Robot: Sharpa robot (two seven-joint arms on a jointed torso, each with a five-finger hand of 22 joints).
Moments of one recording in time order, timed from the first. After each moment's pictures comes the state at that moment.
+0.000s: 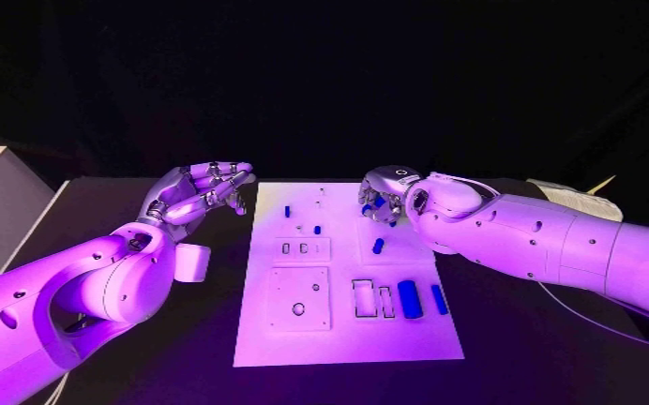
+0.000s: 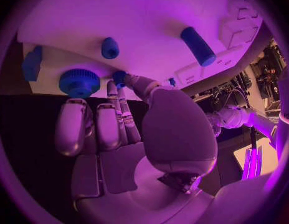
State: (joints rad) left arm 1.02 -0.98 0.26 1.72 -0.15 -0.38 0.37; left_hand 1.51 -0.22 0.43 0.26 0.25 0.94 0.19 0.24 0.21 1.17 0.12 0.08 0.09 1.08 0.05 0.96 0.65 0.18 1.00 0.14 0.95 0.57; right arm 1.32 -0.63 -0.13 1.20 -1.59 -0.29 -0.15; right_hand 1.29 -0.26 0.58 0.03 0.21 1.03 0.15 0.16 0.23 1.21 0.08 0.07 0.09 1.46 -0.01 1.33 1.12 0.09 1.46 0.09 1.27 1.14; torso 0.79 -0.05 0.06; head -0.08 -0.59
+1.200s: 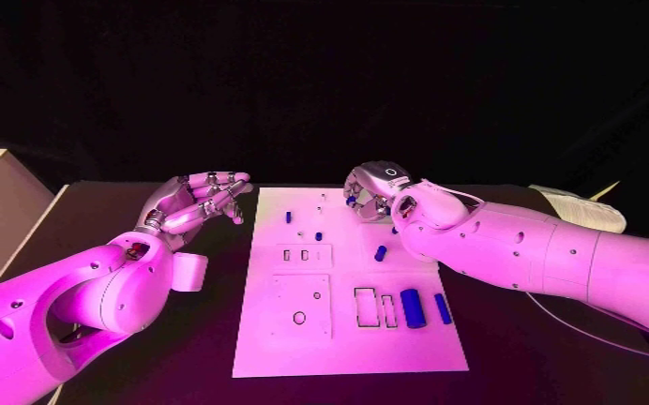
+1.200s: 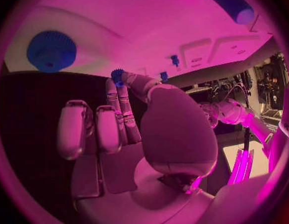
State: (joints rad) left arm 1.02 -0.99 0.26 1.72 -0.15 -0.38 0.36; left_hand 1.51 -0.22 0.43 0.26 0.24 0.94 0.19 0.24 0.21 1.17 0.12 0.08 0.09 1.08 0.05 0.97 0.65 0.18 0.99 0.14 0.96 0.57; right arm 1.32 -0.58 -0.13 1.19 -1.63 -0.51 -0.17; right_hand 1.34 -0.21 0.62 -0.01 0.18 1.10 0.12 0.23 0.30 1.28 0.09 0.08 0.11 1.47 -0.03 1.36 1.13 0.09 1.46 0.08 1.31 1.19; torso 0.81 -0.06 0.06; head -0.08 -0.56
